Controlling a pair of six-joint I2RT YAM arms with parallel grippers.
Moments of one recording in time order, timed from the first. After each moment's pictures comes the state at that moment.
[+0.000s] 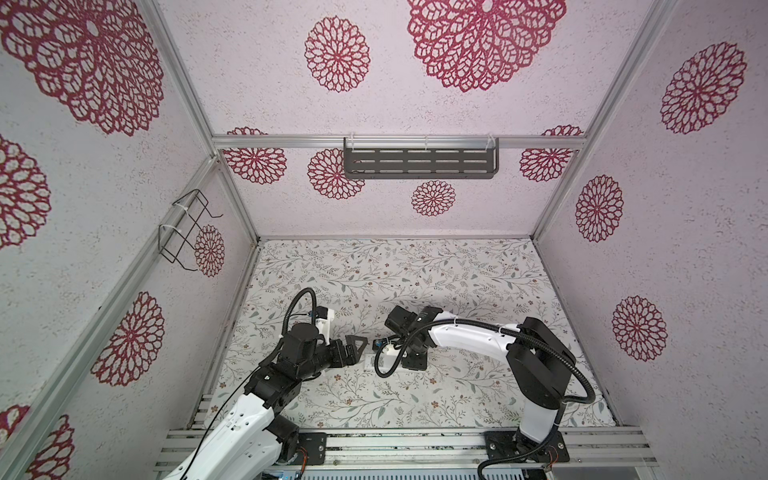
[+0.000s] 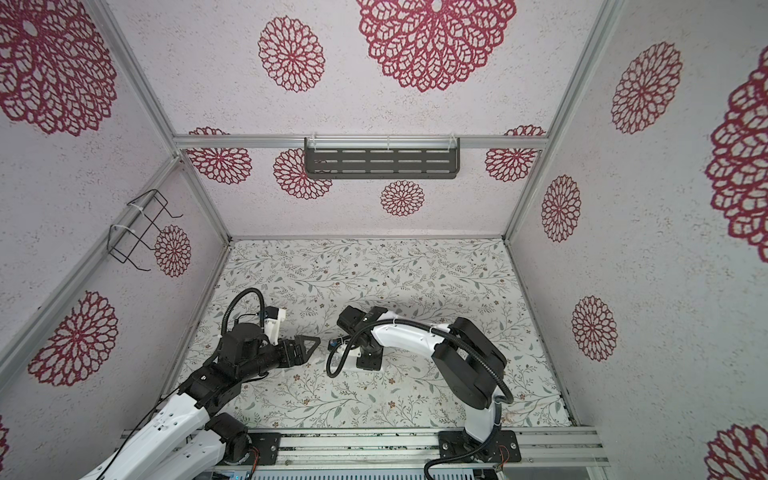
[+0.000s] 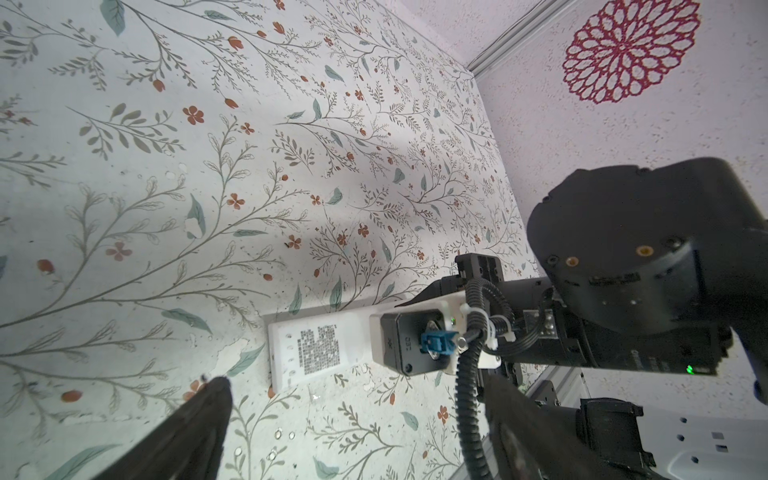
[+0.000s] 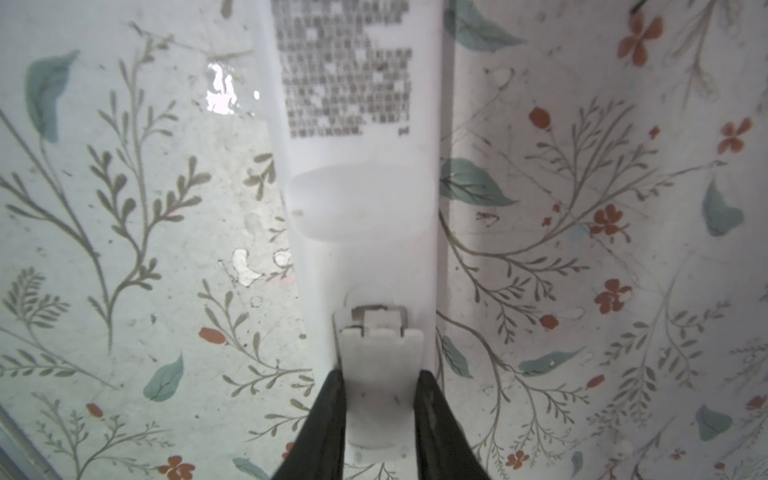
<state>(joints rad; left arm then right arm) -0.49 0.71 0.48 -0.33 0.25 -0.65 0.96 1.82 1.27 -0.87 0.02 -0.53</state>
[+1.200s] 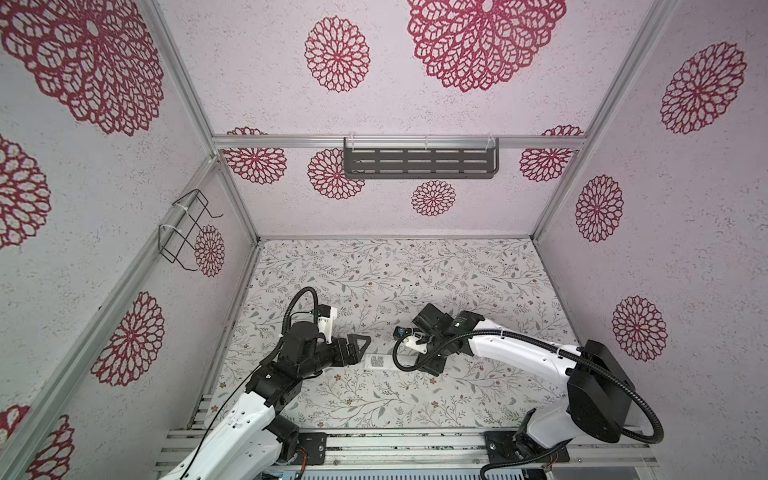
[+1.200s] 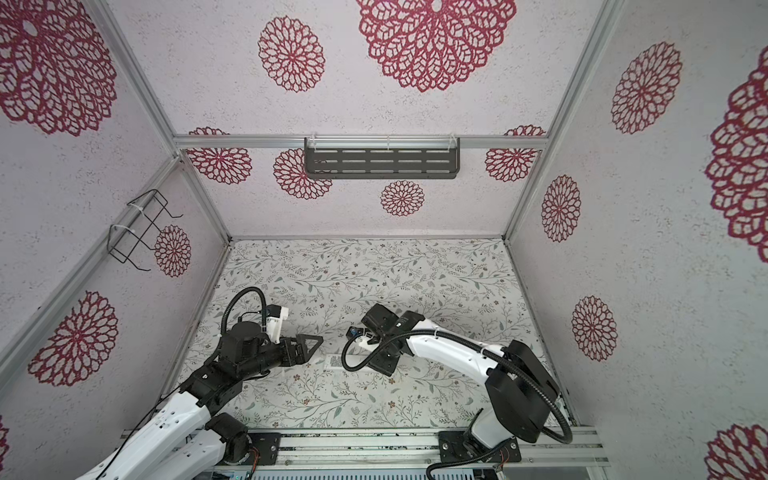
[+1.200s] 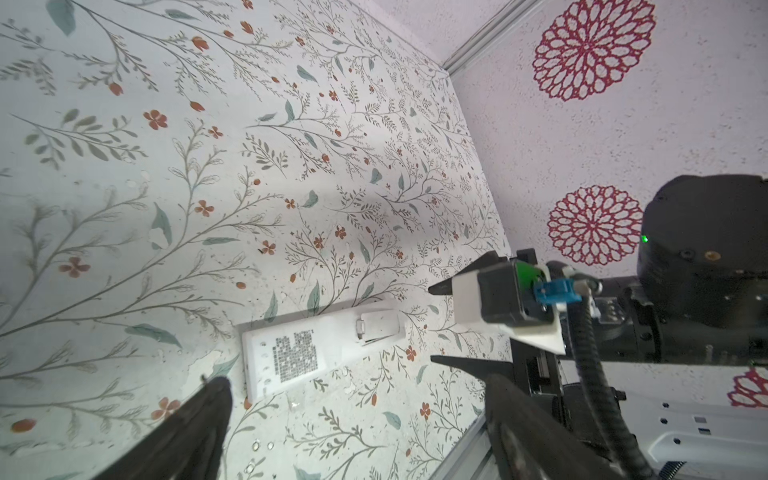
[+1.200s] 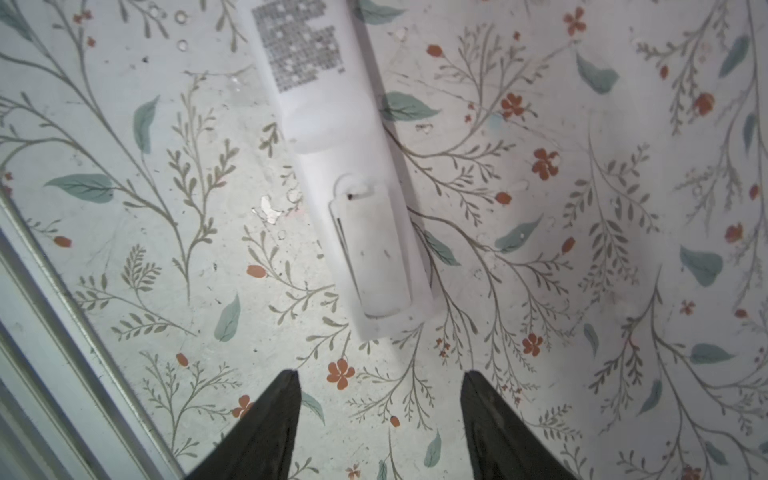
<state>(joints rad) -0.49 0.78 0.48 -0.25 0.33 -0.65 0.87 1.51 1.04 -0.79 -0.05 -0.26</state>
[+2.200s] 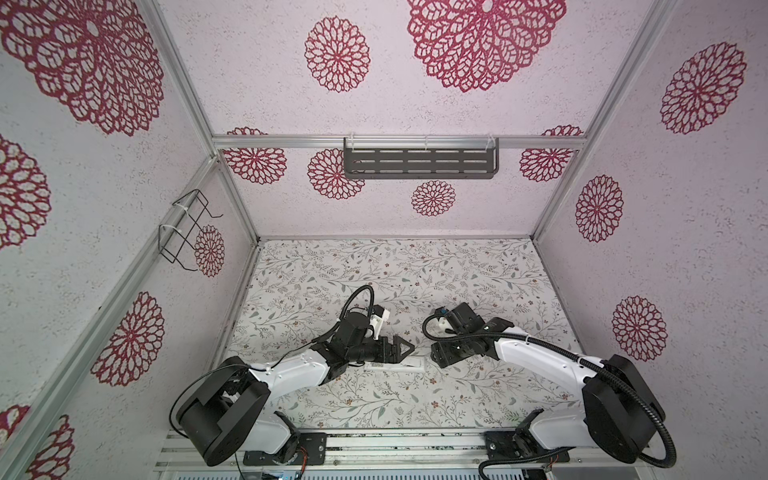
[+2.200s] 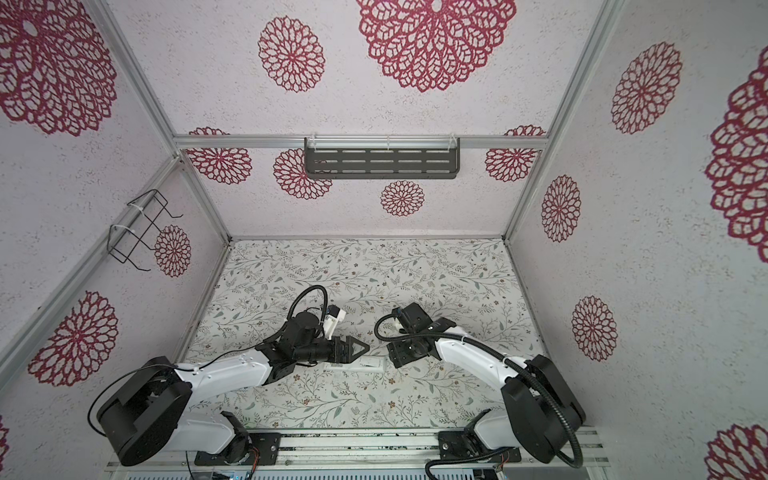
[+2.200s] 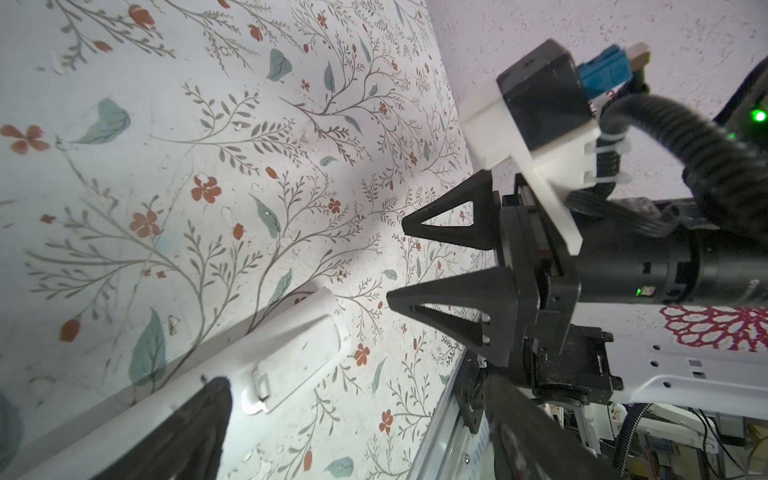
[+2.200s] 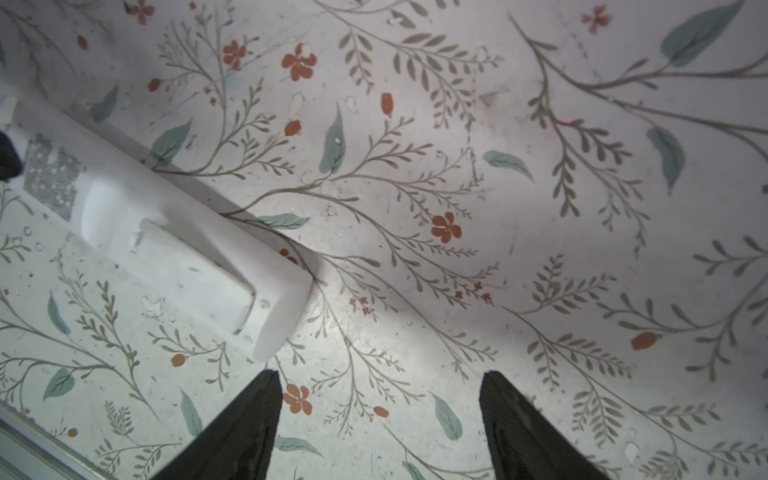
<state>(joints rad) -0.72 1.43 0.54 0.30 0.46 -0.73 0.65 1.37 0.79 -0.60 -0.08 0.26</state>
